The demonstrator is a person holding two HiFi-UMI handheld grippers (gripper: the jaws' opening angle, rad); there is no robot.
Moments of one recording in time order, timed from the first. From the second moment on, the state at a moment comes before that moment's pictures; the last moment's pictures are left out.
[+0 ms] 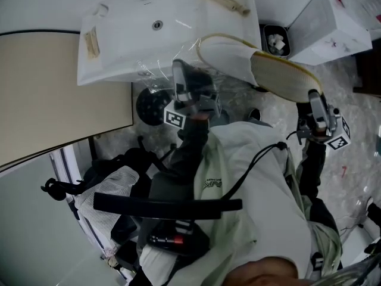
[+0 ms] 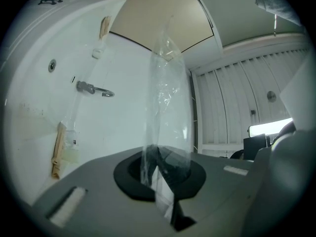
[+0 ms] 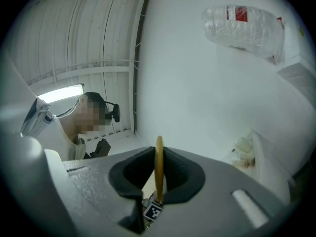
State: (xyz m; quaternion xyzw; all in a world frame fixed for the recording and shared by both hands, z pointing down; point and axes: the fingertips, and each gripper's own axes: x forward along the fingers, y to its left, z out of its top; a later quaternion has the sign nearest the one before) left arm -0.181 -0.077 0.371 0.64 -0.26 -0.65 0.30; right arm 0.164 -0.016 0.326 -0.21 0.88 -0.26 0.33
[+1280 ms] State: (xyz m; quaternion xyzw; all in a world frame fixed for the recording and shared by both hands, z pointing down) left arm -0.111 -0.067 0.352 0.66 -0.16 -0.66 0.34; right arm 0.154 -0.014 0.248 -0.13 0.85 -0.23 0.46
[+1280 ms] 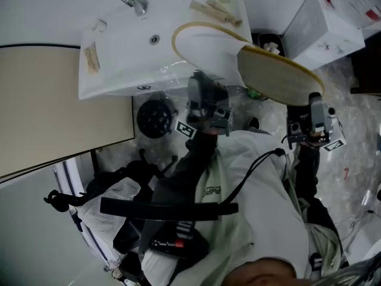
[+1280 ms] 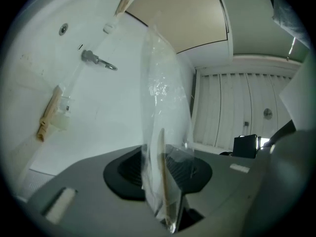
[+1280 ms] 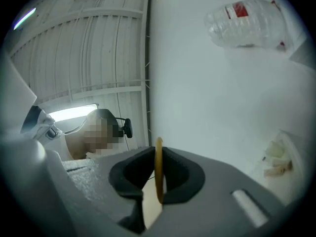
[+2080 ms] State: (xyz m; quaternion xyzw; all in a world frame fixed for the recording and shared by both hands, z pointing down) left arm -0.108 -0.056 0.342 0.67 -0.15 -0.65 0.32; right arm 0.082 -0.023 0.322 -0.09 0.88 -0.34 0.32
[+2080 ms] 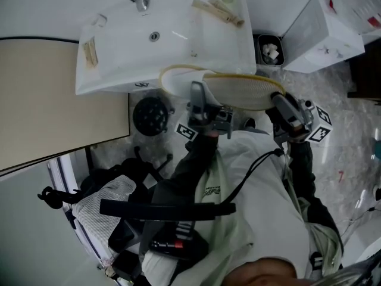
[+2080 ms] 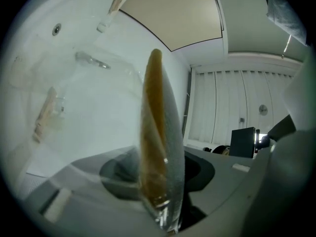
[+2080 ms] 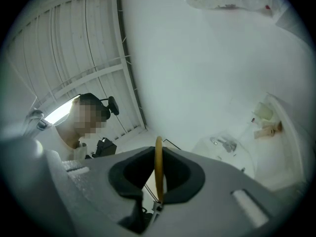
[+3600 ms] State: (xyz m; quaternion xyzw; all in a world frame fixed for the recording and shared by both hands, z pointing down) left arm -0.152 -0.080 0.405 0.63 -0.30 -0.62 0.35; right arm 0.080 -0.062 0.428 -0.36 0.84 -0.39 0.12
